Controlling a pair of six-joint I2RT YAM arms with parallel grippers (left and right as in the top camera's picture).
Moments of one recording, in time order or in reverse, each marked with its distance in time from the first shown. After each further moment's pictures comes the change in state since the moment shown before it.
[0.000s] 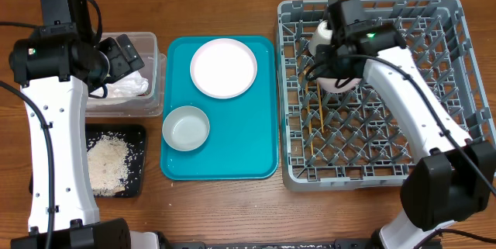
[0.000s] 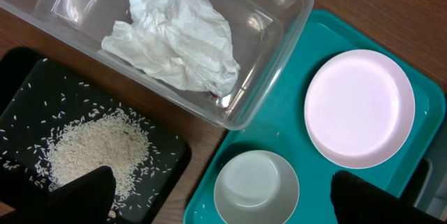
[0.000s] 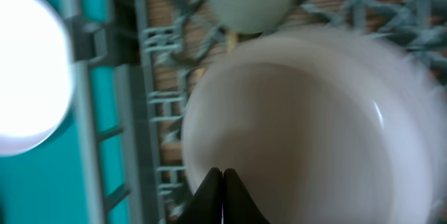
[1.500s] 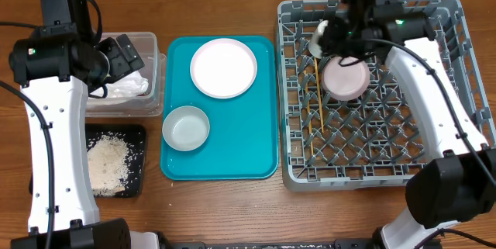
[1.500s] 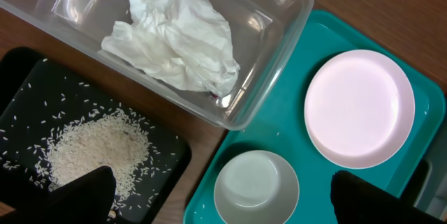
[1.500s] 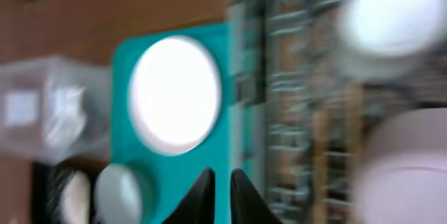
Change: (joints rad) left arm 0.000 0.000 0.000 0.000 0.000 0.000; right arm -0.049 0.000 0.120 0.088 -0.425 0.045
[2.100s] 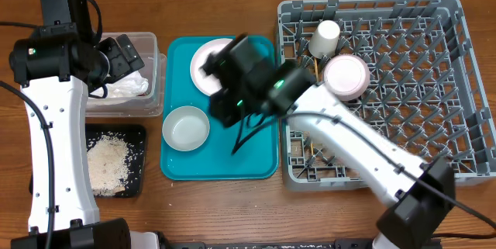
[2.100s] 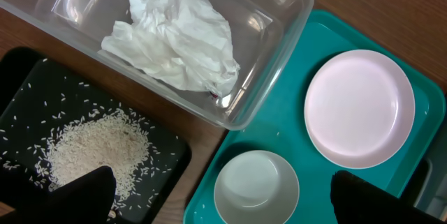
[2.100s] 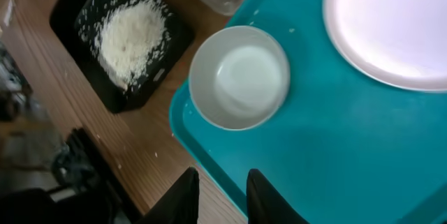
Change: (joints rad) left arm 0.000 0.000 0.000 0.000 0.000 0.000; right arm 0.604 0.008 0.000 -0.017 0.081 -0.150
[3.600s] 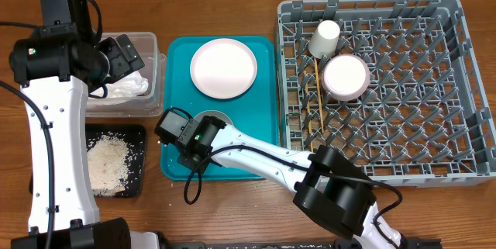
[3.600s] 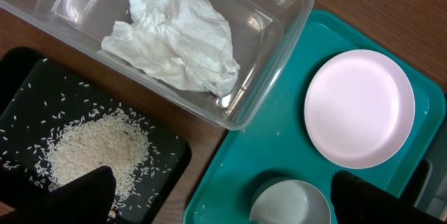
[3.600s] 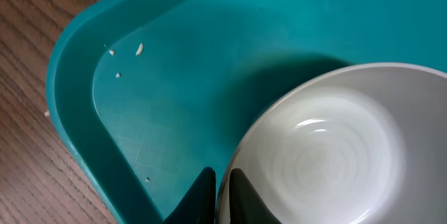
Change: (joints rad) left arm 0.000 0.000 0.000 0.000 0.000 0.000; right arm 0.266 0.348 -0.002 0.095 0.361 -0.246
